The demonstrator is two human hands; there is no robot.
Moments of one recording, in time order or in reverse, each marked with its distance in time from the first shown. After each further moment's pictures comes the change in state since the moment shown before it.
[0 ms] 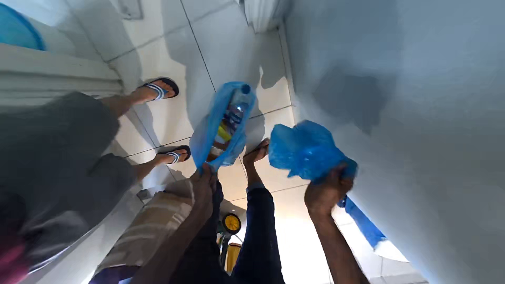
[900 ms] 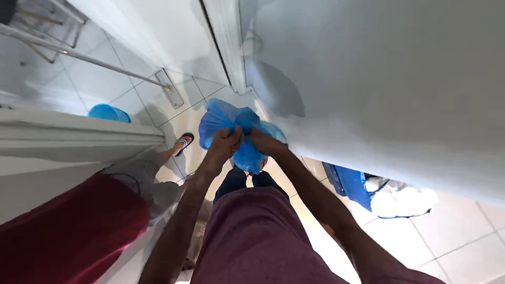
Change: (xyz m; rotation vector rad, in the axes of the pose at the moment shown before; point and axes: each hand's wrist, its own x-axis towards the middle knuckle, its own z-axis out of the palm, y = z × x) left_hand -0.312 0.198 -0.025 0.356 -0.745 0.483; right_hand -0.117 -0.267 -0.030 -0.257 -1.209 0.084
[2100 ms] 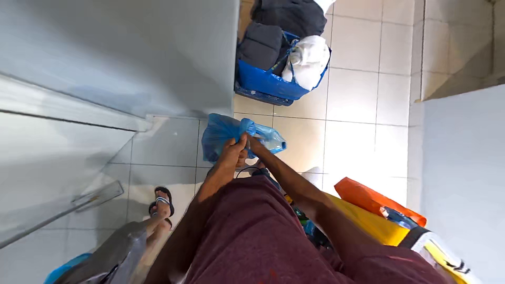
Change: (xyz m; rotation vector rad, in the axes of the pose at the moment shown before) left_hand -0.065 -0.160 0.222 0.210 -0.794 -0.354; right_hand -0.250 0.207 0.066 0.194 0.934 0.271
